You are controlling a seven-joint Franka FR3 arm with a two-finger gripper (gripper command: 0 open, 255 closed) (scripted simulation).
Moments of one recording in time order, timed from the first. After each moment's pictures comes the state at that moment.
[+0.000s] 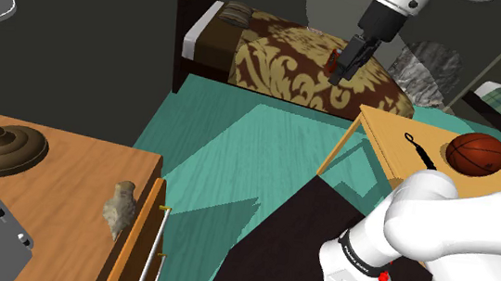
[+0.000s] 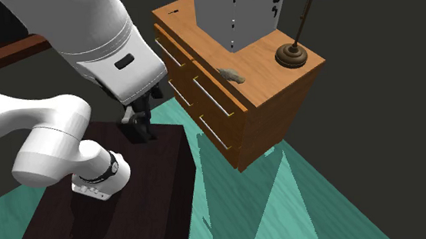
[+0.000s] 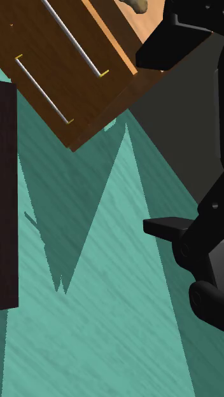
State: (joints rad) arm -0.01 -0.81 -0.05 -2.30 0.05 1.55 -0.10
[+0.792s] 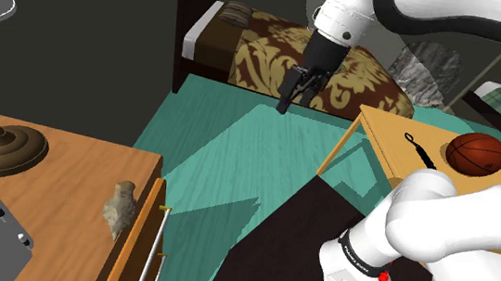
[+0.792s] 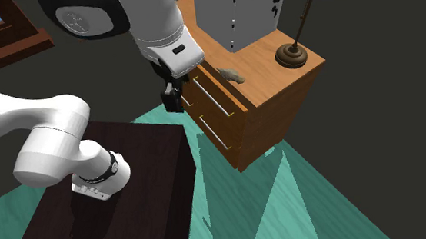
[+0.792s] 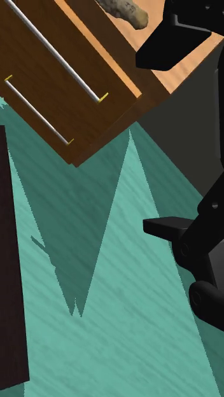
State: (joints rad) arm 0.03 -0.72 0.15 -2.41 0.19 1.74 0.15
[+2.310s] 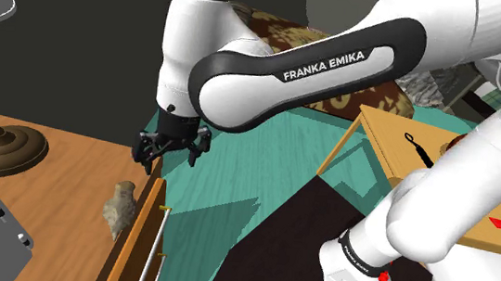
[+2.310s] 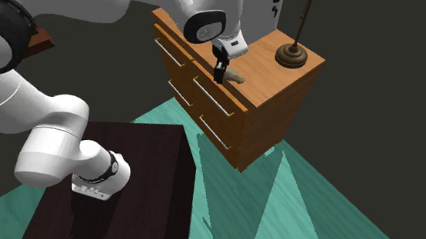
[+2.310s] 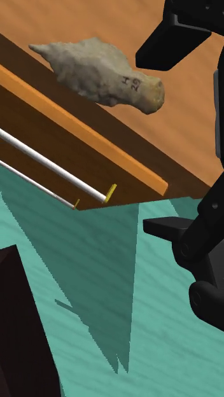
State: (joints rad) arm 0.06 0.01 0.58 -2.16 0.12 2.21 0.80
